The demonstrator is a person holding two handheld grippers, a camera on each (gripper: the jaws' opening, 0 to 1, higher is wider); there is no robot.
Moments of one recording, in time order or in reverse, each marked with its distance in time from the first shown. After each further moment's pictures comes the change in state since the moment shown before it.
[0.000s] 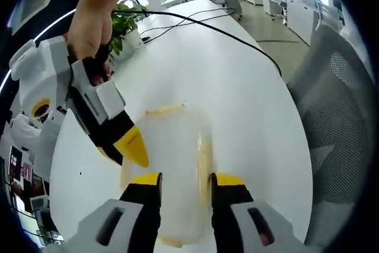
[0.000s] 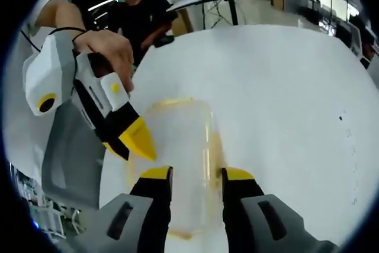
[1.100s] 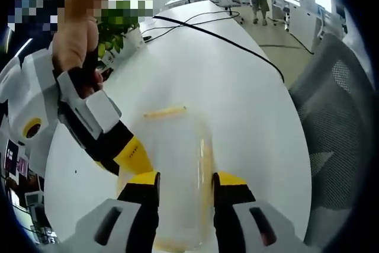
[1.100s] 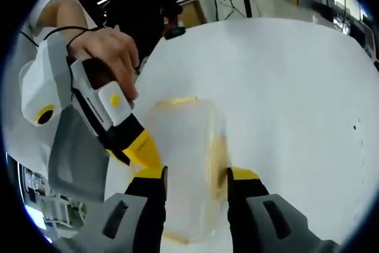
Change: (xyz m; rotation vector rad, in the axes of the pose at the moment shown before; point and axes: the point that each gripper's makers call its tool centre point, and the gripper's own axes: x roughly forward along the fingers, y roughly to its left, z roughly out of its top) left arm 0.005 0.003 0.000 -0.031 -0.001 -0.017; right arm 0.010 -0.001 0.003 -0.019 0.078 0.091
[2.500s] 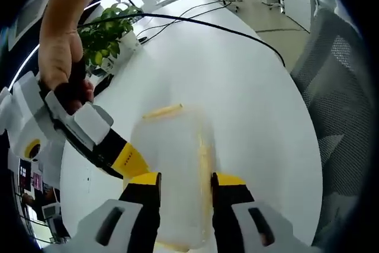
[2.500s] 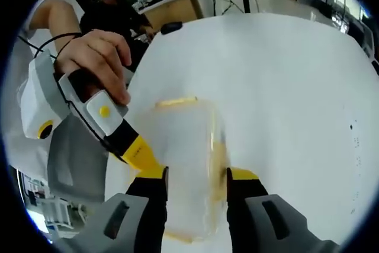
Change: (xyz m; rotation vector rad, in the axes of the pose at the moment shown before) left arm -0.003 -0.005 0.000 0.095 0.019 0.056; right arm -0.012 0.001 0.005 0.047 -0.014 -0.034
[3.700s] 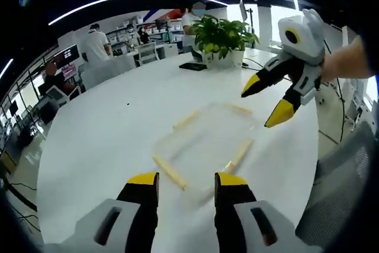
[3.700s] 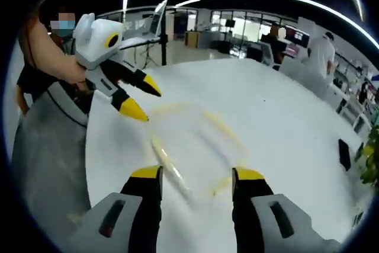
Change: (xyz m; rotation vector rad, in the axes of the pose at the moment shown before) left arm -0.063 0.010 -0.080 -0.824 -0.145 0.350; right arm -0.027 0.073 -0.057 0.259 -0.487 -0.736
